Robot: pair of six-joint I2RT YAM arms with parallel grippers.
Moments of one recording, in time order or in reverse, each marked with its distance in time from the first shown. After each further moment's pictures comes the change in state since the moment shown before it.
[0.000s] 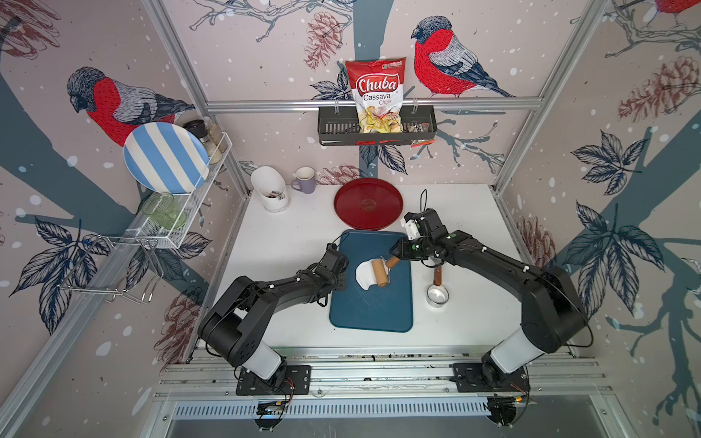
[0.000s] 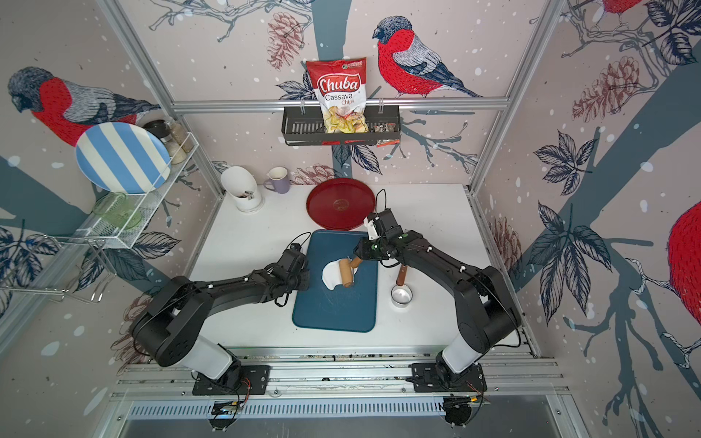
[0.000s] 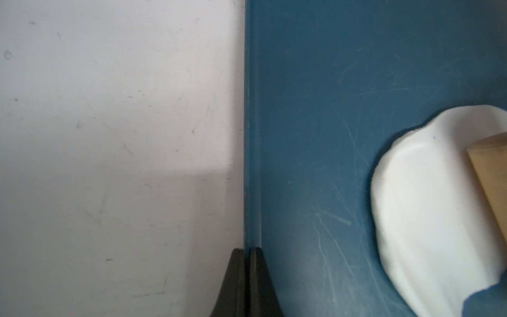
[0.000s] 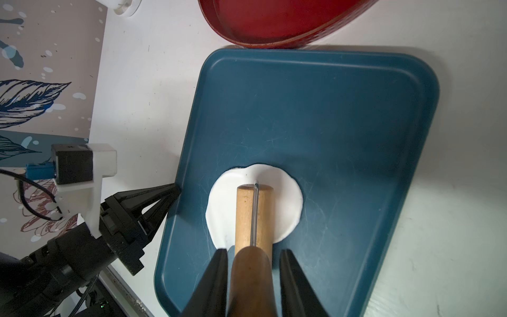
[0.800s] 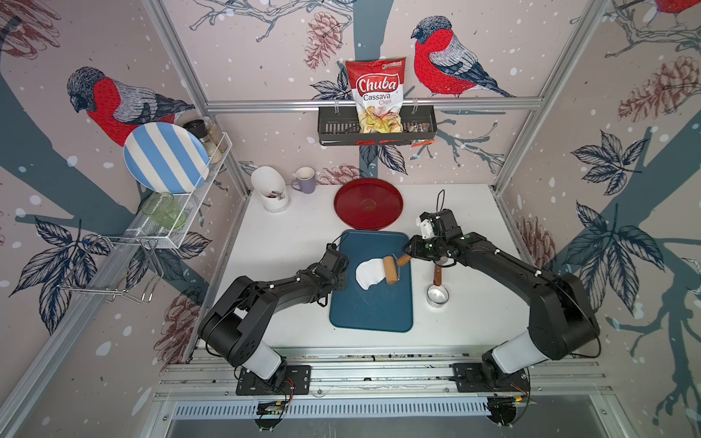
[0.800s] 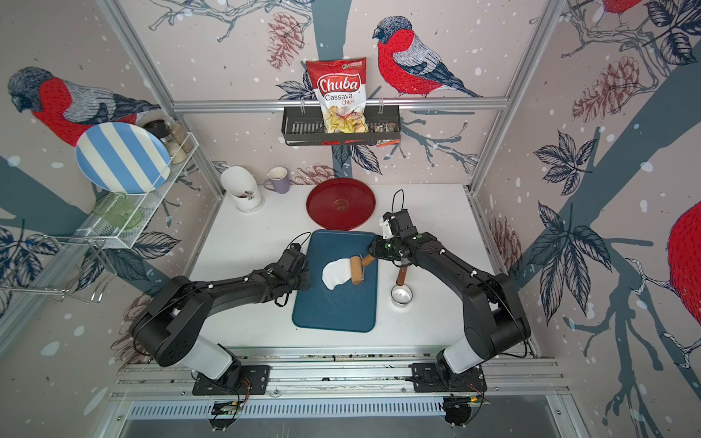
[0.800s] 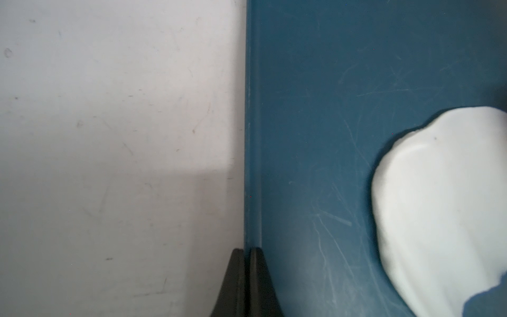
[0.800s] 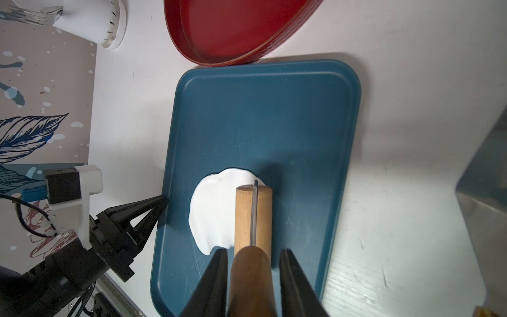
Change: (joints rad) left arm 0.000 0.000 0.000 0.000 -0.001 -0.006; right arm -0.101 -0.065 -0.064 -0.013 -0.011 0.010
